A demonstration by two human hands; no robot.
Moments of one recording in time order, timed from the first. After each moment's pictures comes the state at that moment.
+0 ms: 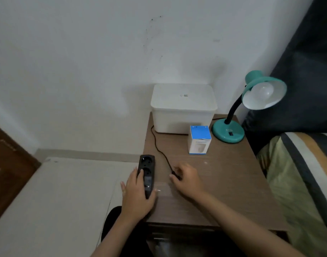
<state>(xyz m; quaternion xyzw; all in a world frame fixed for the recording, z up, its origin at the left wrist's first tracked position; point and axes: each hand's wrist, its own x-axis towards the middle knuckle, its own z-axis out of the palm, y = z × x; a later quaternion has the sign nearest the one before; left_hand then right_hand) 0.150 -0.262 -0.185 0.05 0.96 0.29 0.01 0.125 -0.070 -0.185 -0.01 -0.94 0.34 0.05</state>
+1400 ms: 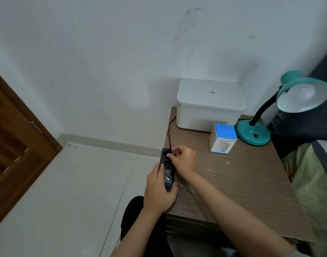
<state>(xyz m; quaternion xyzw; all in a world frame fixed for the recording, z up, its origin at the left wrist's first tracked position) 0.159 -0.265 -0.199 0.04 0.93 0.37 -0.05 0.074 -0.154 -0.169 -0.07 -0.87 0.48 0.08</state>
